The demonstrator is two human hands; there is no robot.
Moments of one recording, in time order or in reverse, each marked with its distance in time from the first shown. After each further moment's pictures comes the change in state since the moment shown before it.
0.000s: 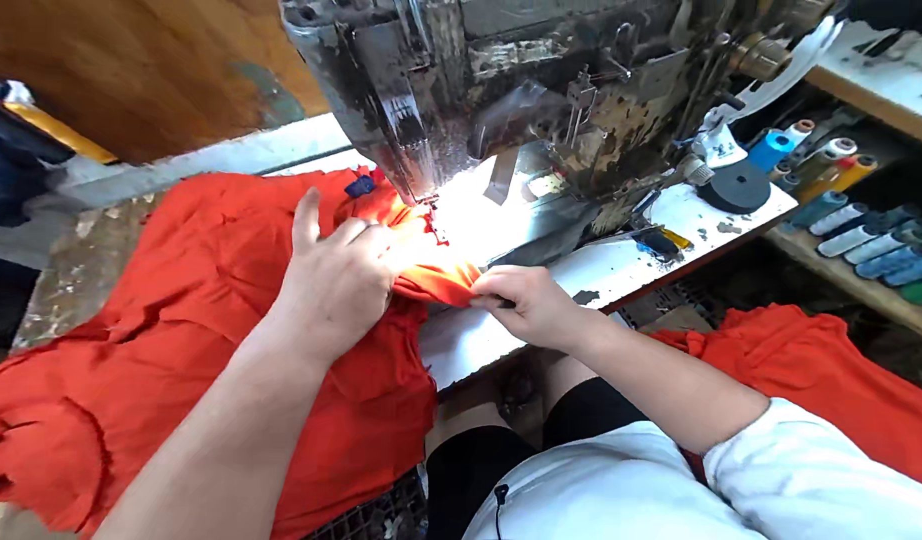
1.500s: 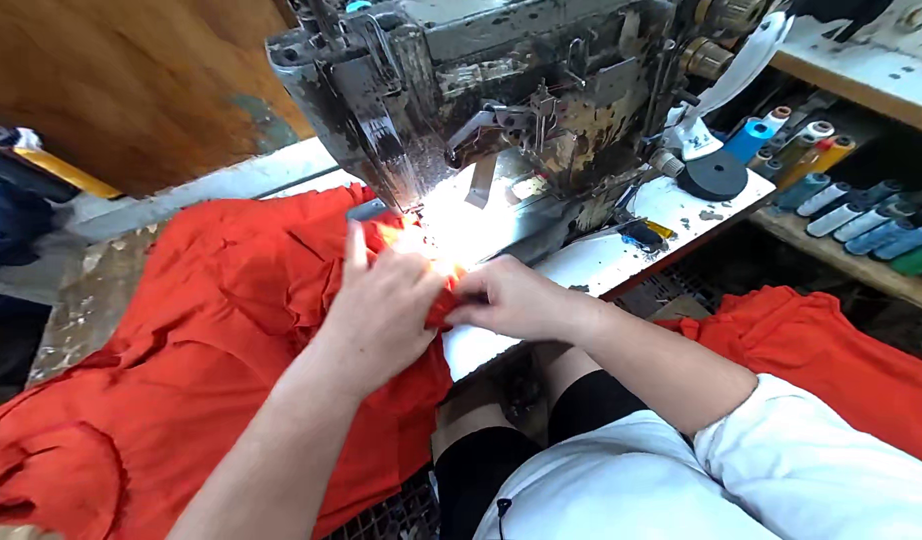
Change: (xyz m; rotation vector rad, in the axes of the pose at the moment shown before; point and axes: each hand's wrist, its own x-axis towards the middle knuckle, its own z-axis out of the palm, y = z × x) left_hand 0.004 0.039 -0.004 -0.186 -0.001 0.047; right_hand 0.030 -0.040 -0.028 0.196 -0.271 0.339
